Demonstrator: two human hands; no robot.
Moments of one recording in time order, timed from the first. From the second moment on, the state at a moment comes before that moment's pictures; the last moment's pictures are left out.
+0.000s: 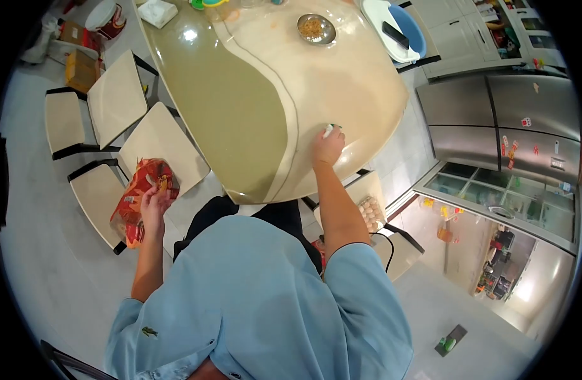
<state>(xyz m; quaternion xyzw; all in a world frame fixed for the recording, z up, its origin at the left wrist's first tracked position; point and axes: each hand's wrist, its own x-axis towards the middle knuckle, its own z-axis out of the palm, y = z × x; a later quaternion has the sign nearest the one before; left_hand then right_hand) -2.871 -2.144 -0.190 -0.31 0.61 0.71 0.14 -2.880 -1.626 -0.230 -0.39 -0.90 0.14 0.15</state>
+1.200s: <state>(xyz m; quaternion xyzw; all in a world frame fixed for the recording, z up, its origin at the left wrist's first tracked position) -2.772 -1.859 -0.169 -0.36 0.57 0.74 0.01 -2.864 -1.546 -0.225 0.30 -0.93 0.21 0.10</state>
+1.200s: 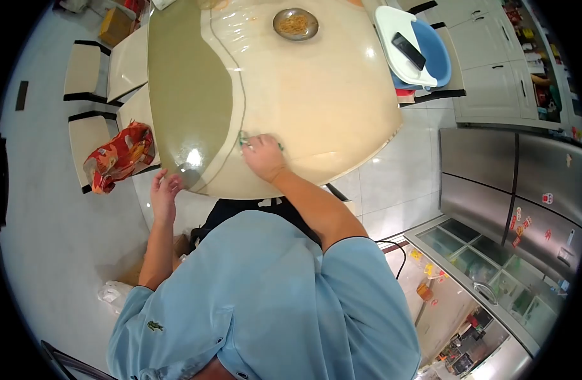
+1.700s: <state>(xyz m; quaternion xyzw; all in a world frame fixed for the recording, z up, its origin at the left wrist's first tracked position) -2.846 -1.683 -0.147 -0.33 0.61 0.72 -0.01 -2.952 -1.251 -0.159 -0.20 -0.26 0.92 -0.23</state>
